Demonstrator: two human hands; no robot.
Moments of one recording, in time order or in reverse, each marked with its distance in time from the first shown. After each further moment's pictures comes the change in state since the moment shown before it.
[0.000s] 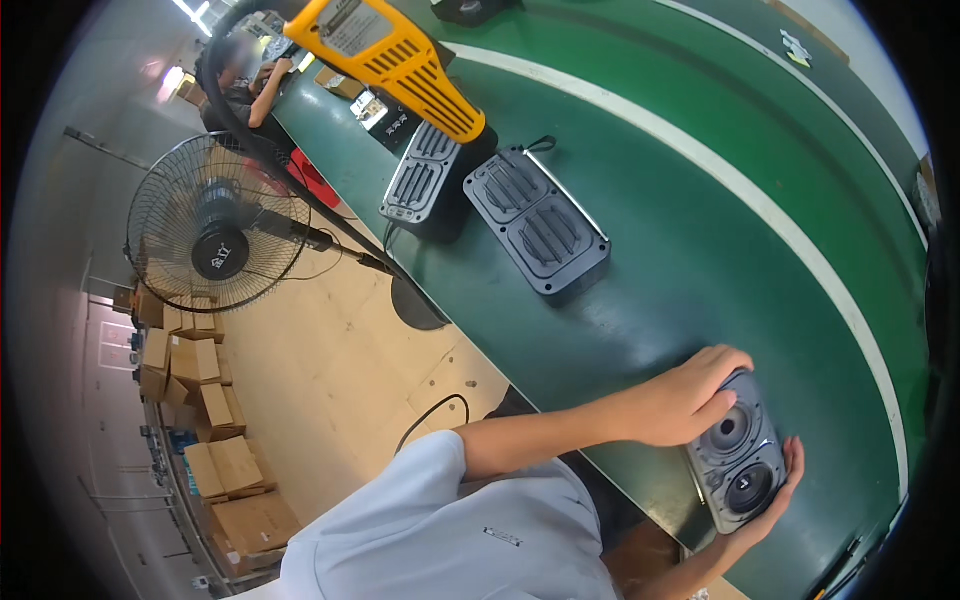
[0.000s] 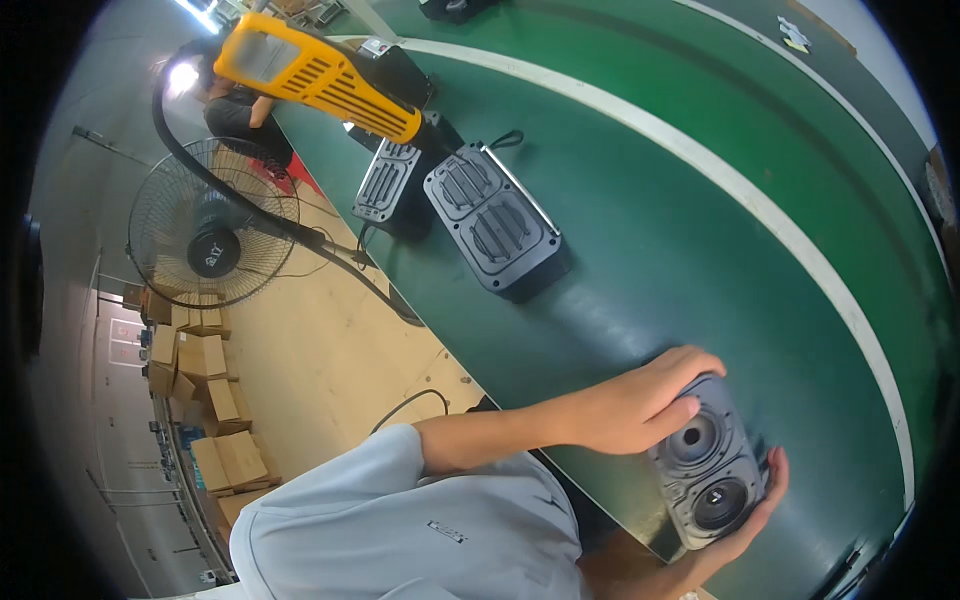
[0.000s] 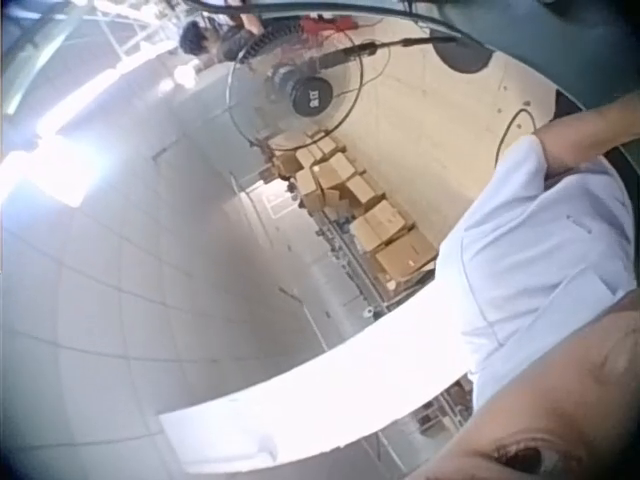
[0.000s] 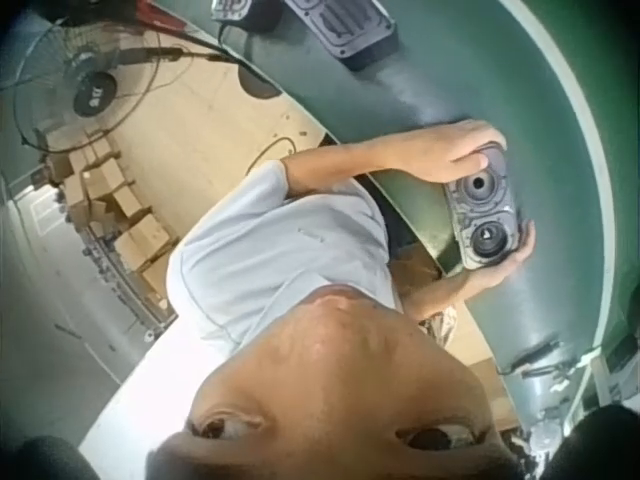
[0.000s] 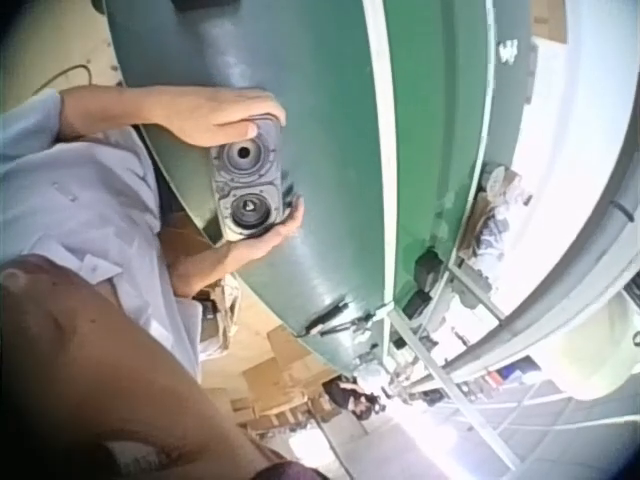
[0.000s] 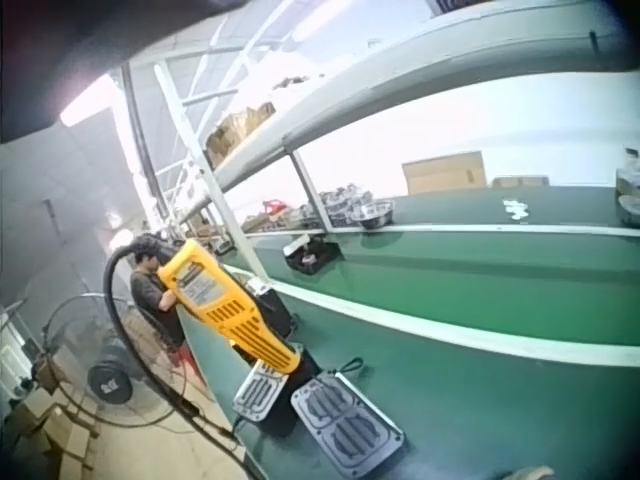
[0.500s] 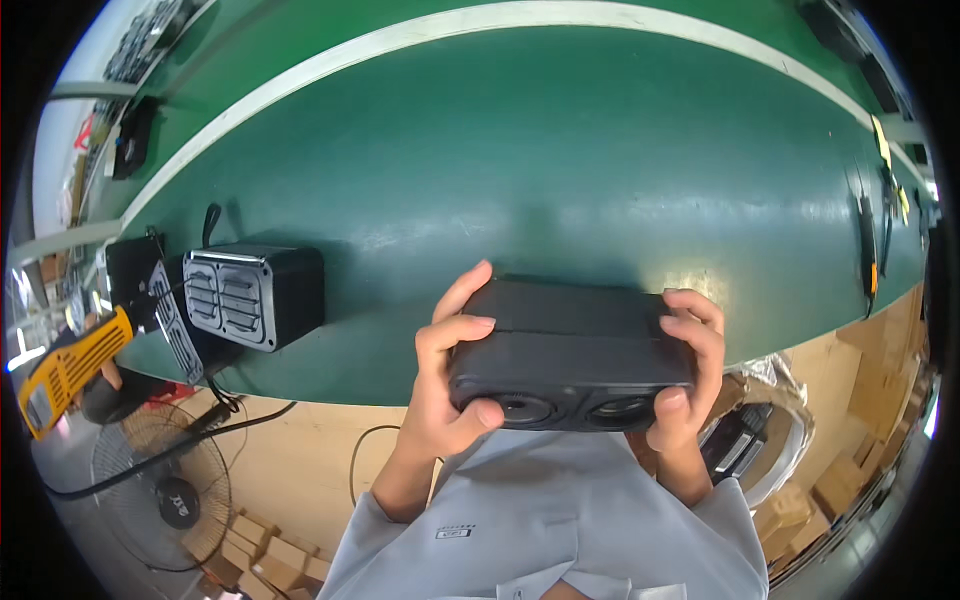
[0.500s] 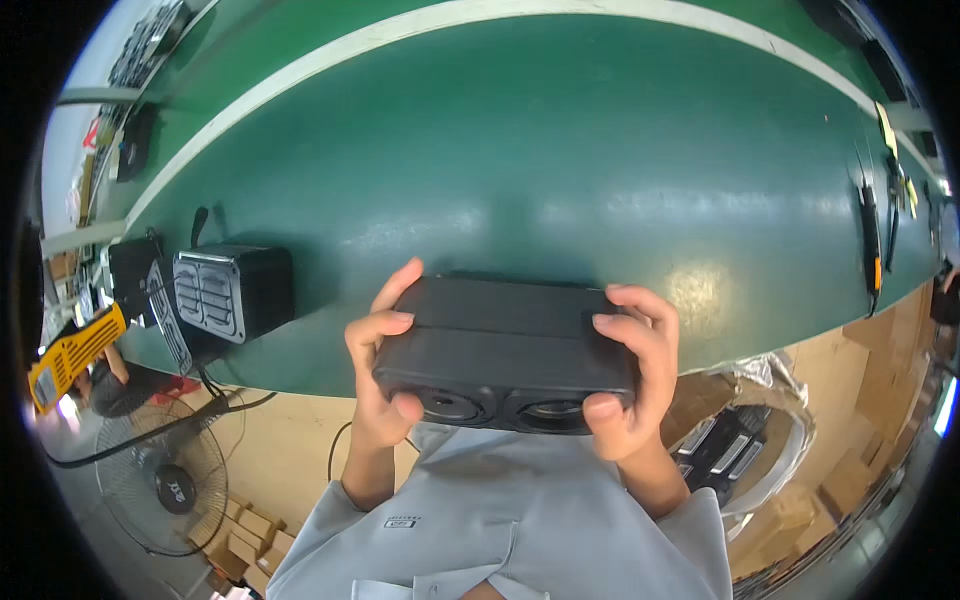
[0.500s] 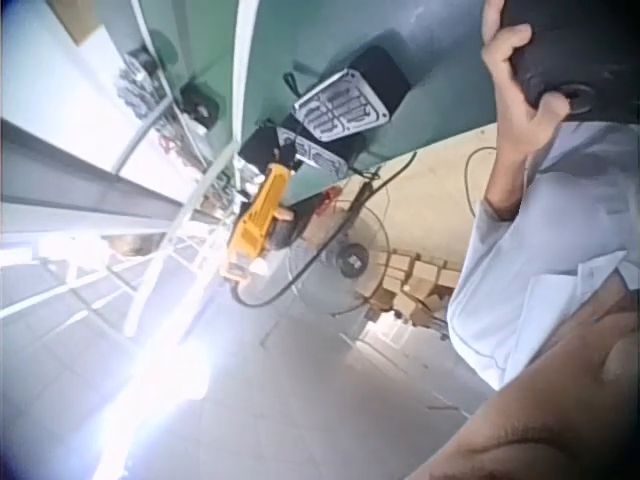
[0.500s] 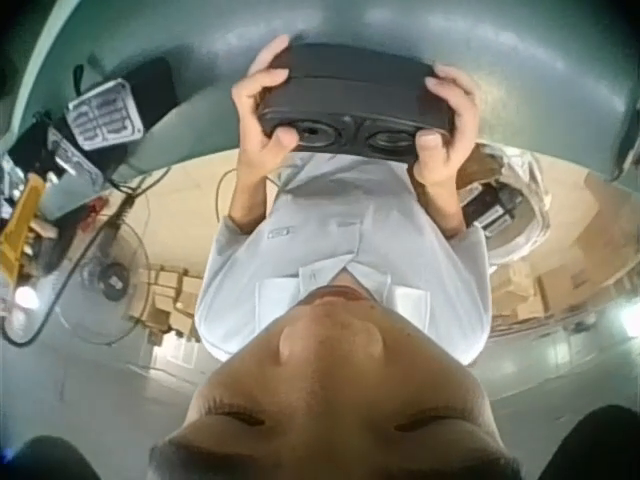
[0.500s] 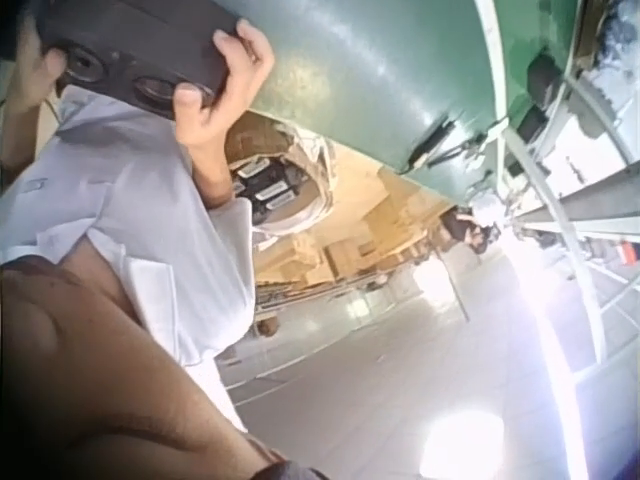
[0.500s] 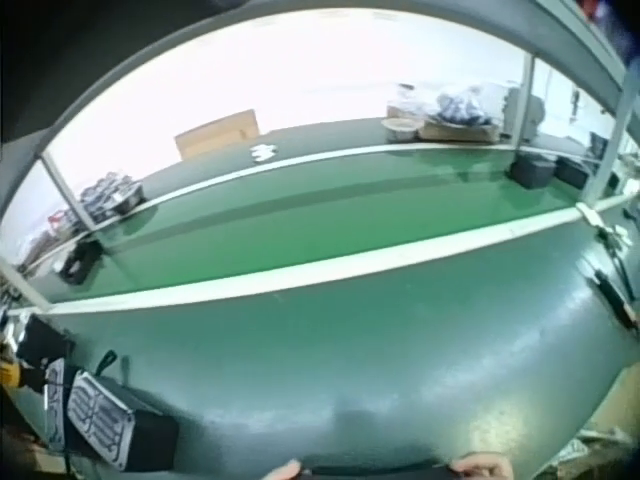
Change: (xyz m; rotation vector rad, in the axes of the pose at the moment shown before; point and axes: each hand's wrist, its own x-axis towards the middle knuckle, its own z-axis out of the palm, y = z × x) left_hand -0.052 -0.036 -0.010 -0.272 0.000 0.168; right_hand -0.055 -0.001 0.028 -0.382 0.001 -0.191
